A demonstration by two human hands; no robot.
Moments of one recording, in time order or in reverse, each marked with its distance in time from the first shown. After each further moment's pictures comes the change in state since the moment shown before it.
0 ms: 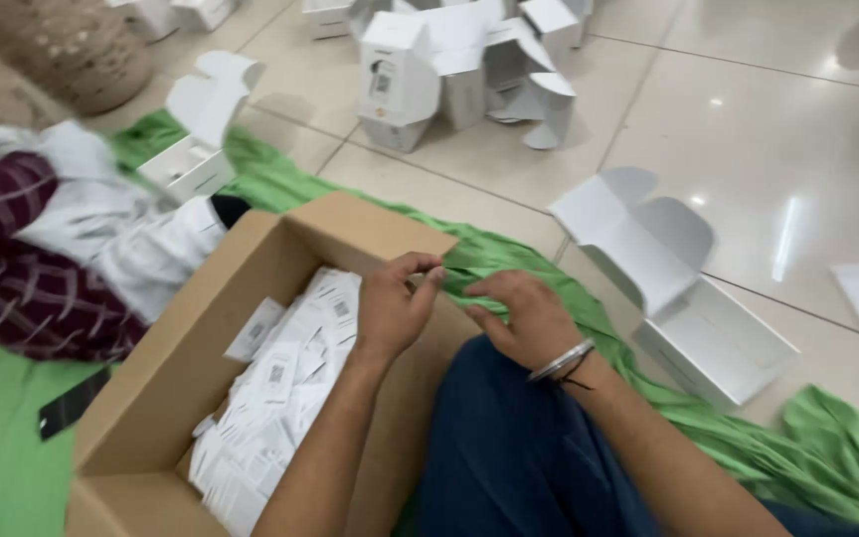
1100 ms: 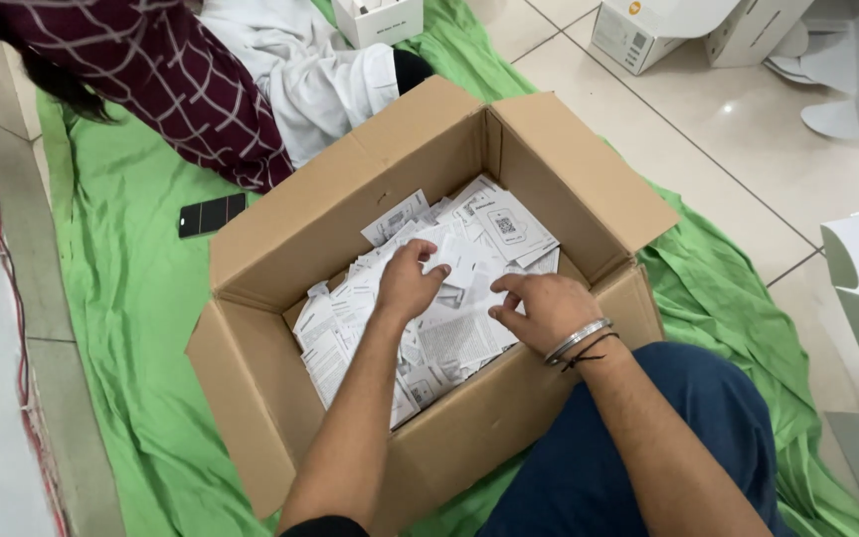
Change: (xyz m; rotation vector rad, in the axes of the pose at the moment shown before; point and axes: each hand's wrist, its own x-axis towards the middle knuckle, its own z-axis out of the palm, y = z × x) left_hand -0.094 -0.238 -0.103 0.078 0.185 -0.719; right_hand 0.063 -0.068 0.167 -0.111 -0.773 0.095
